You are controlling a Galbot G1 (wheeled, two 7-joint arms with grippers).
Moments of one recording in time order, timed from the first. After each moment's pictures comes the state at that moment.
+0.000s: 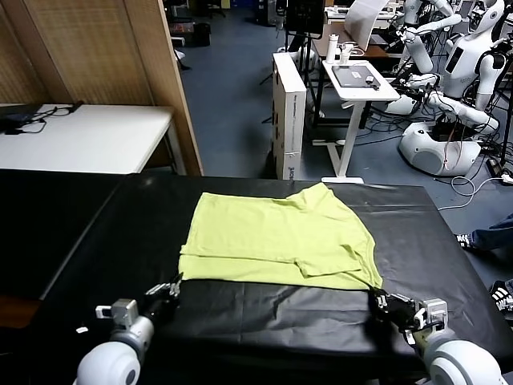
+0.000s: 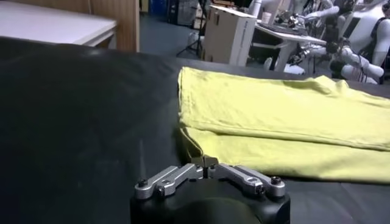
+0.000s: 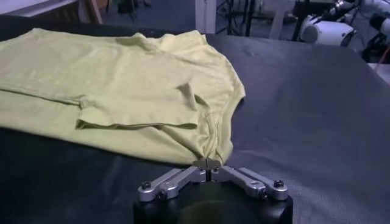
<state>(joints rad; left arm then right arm) 1.54 -1.09 -0.52 -2.06 -0.53 0.43 -0.11 -1.67 0.87 0.66 2.23 0.75 -0.69 0.21</state>
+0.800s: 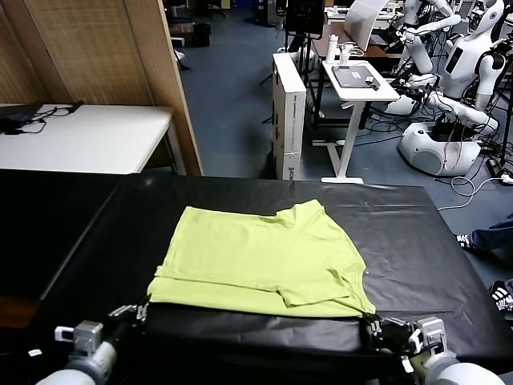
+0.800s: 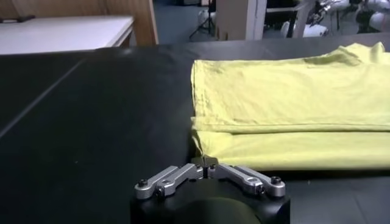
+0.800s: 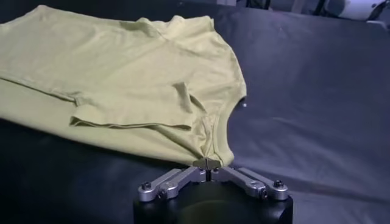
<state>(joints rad) 1.77 -1.01 -0.67 -2.19 -0.55 0.47 -0.14 -1.76 0.87 0.66 2.35 0.74 -0.74 0.21</state>
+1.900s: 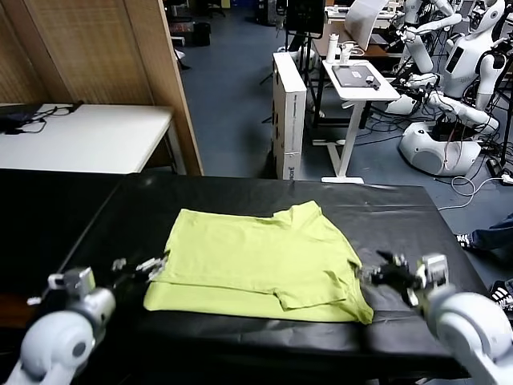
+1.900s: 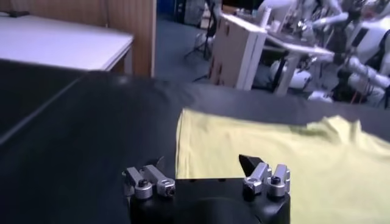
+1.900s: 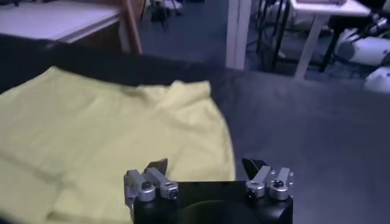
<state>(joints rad) 1.24 -0.94 -0.59 -1.99 -0.85 0.63 -0.13 -0.97 0.81 0.36 1.88 0.89 -0.74 0.14</state>
